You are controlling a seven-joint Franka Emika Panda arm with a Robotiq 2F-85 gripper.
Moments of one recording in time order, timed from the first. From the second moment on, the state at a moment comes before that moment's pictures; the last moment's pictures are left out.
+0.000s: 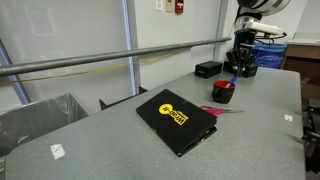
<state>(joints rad) -0.17 0.23 -0.12 -2.28 0.45 2.22 0.10</state>
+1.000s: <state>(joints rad) -0.22 -0.08 -0.23 -2.31 0.41 2.19 0.04</state>
